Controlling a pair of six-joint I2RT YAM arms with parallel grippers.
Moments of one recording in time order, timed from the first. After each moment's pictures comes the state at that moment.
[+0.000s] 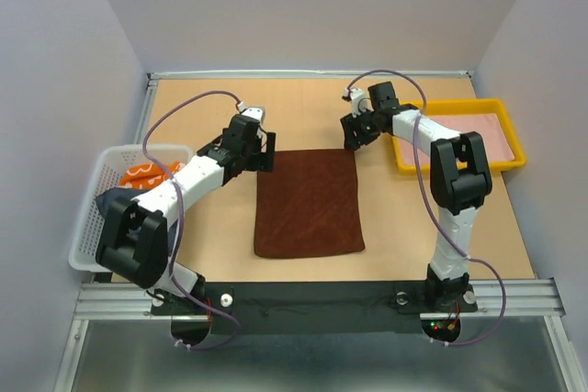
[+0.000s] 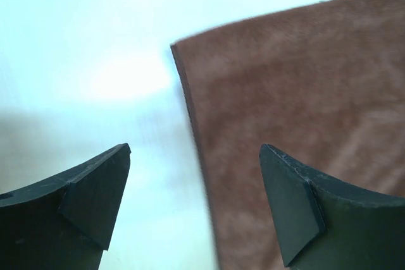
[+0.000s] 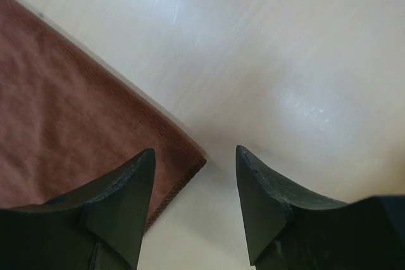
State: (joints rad) left arm -0.50 1.43 0.99 -0.35 -0.19 -0.28; right arm 0.26 2.01 1.50 -0.40 -0.37 -0.24
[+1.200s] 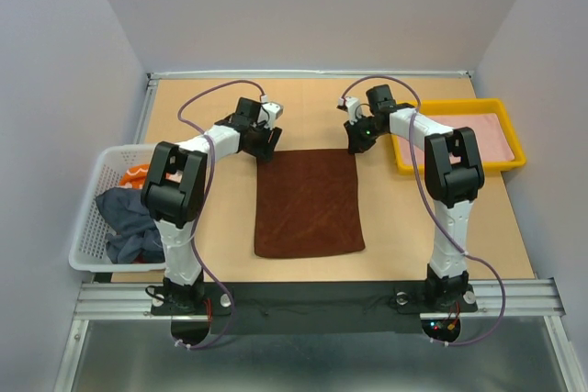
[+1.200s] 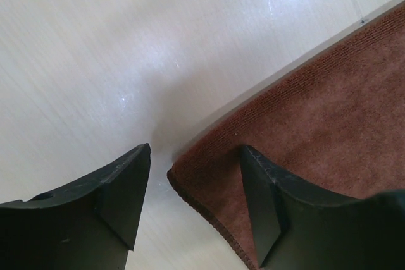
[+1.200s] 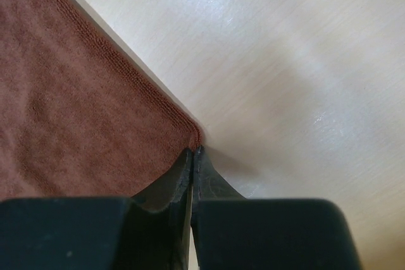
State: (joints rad) left arm -0.35 1.93 1.29 -0.28 0.12 0.13; right arm 0.25 2.13 1.56 -0.52 -0.45 -0.42
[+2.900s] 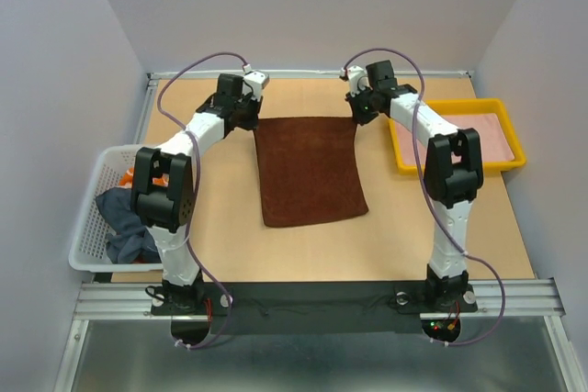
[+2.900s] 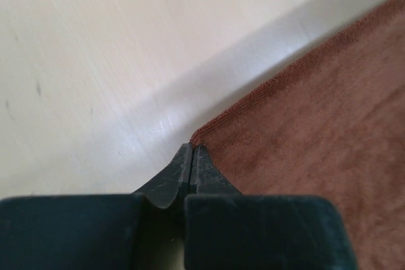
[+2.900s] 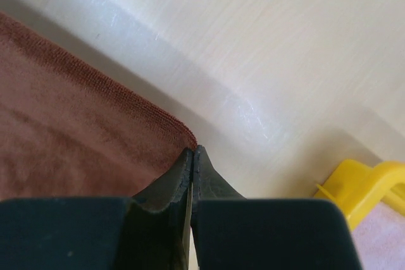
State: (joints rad) left arm -0.26 1.89 1.41 -0.25 0.17 0.12; right arm 0.26 2.14 1.80 -0.51 -0.23 -0.35
